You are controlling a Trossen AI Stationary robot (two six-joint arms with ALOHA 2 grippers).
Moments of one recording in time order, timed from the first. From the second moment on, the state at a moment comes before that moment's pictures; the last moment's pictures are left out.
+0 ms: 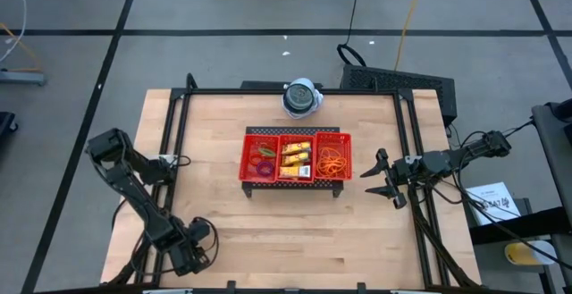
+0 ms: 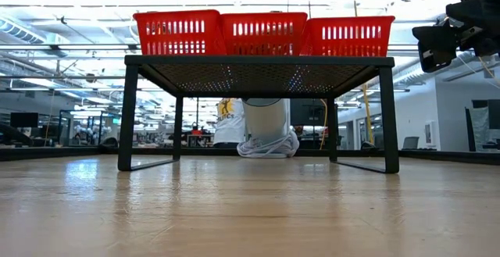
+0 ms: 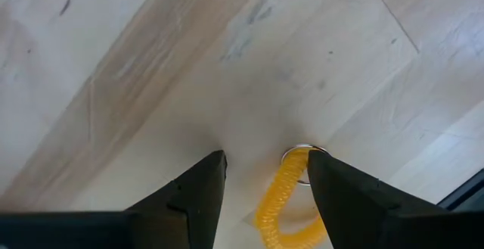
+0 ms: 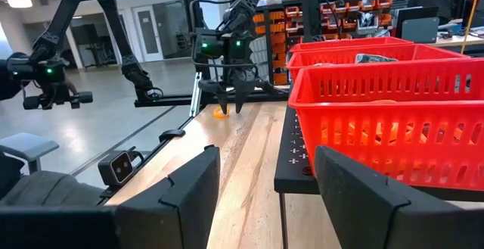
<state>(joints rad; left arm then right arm) -1.01 1.62 0.79 -0.54 0.08 -1.76 0.36 0.06 0.02 0.07 0.13 0.12</state>
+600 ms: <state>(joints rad) -1.02 1.63 0.79 -0.54 -0.05 -1.76 0.36 0.06 0.02 0.07 0.13 0.12</state>
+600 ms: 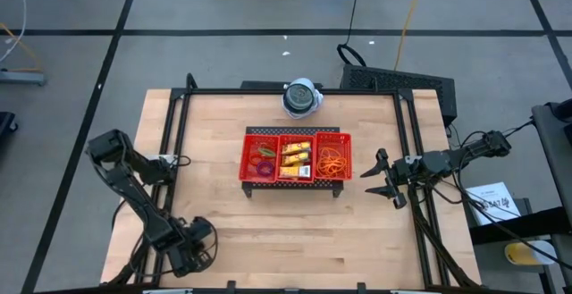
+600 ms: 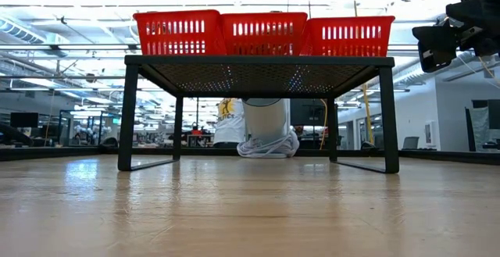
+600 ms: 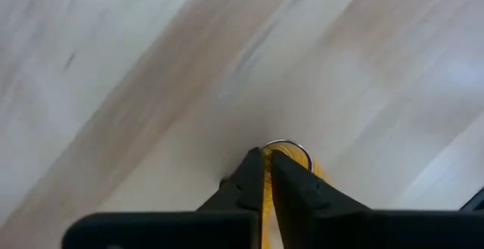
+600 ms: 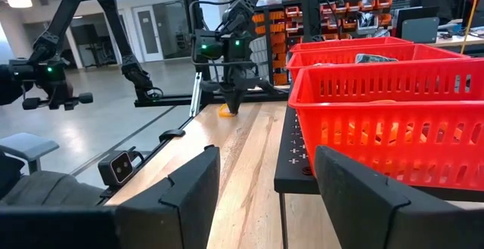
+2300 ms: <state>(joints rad) -0.46 1.15 0.79 0.45 -0.89 0.32 0.36 0.06 0.02 0.07 0.13 0.12</state>
